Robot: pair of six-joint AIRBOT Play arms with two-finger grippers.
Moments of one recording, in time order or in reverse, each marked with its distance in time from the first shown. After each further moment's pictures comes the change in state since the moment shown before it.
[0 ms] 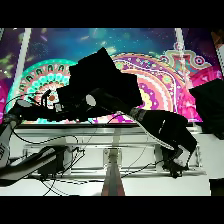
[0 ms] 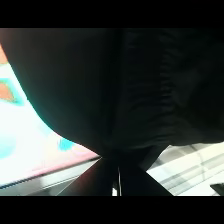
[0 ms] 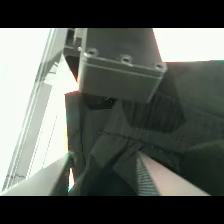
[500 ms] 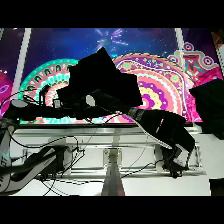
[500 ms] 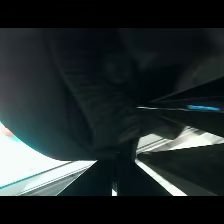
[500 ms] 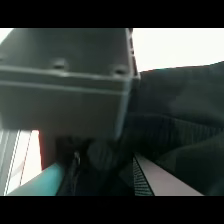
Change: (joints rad) left arm -0.019 0.153 0.003 -0.133 -0.066 0.065; right arm 0.000 -0.020 0.000 0.014 -0.115 0.053
